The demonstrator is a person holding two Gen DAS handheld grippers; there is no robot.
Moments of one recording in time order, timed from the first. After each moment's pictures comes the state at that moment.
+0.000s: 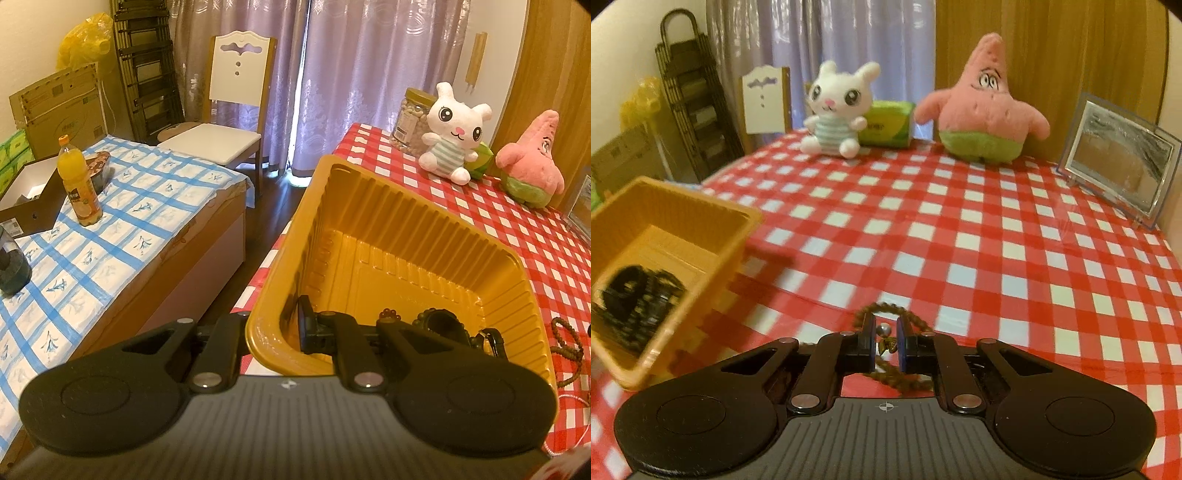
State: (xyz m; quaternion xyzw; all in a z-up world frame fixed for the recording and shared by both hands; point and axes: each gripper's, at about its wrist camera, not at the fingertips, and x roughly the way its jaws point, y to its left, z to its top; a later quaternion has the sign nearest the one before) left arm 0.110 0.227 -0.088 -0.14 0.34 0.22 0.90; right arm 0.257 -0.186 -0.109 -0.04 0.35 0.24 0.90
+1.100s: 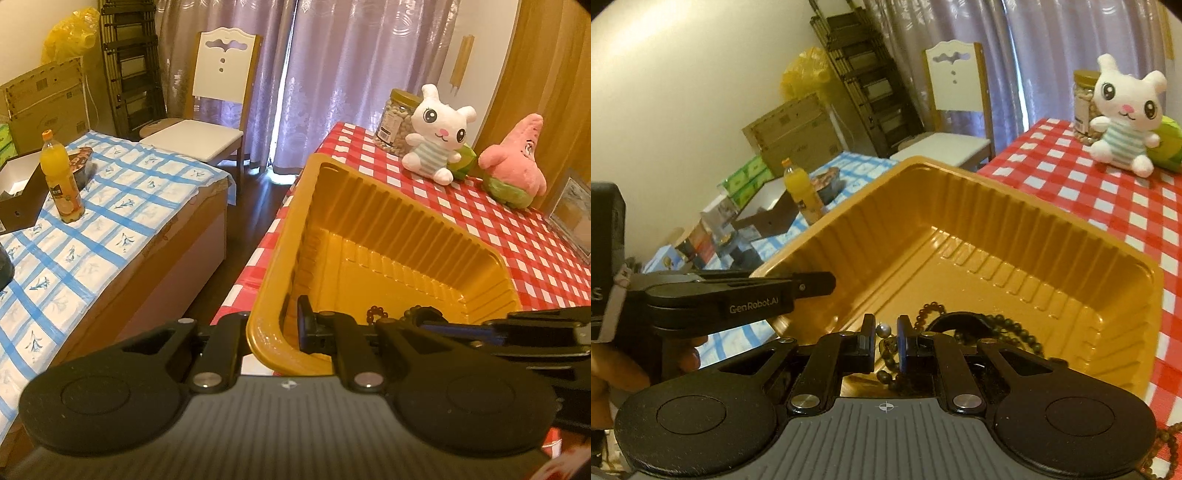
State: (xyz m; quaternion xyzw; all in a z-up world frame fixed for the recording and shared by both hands) left arm 0.107 0.233 -0.085 -0.15 0.34 0.19 0.91; right arm 0.209 0.061 -0.105 -0.03 0.38 0.48 0.79
